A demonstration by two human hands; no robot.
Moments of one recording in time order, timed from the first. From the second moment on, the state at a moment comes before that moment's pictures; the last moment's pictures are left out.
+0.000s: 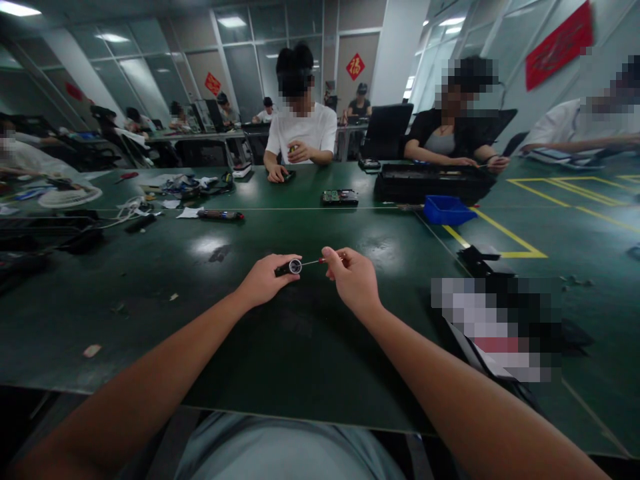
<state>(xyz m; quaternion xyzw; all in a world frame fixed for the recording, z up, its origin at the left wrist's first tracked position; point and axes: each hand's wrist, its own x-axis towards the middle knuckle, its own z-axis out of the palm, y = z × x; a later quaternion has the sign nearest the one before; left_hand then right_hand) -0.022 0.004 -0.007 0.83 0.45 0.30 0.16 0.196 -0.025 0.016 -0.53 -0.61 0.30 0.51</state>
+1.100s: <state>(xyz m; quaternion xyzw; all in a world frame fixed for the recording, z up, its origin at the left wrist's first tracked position) -0.020 0.005 -0.005 0.86 0.41 0.28 0.14 0.198 -0.005 -0.007 -0.45 -0.37 0.57 0.58</state>
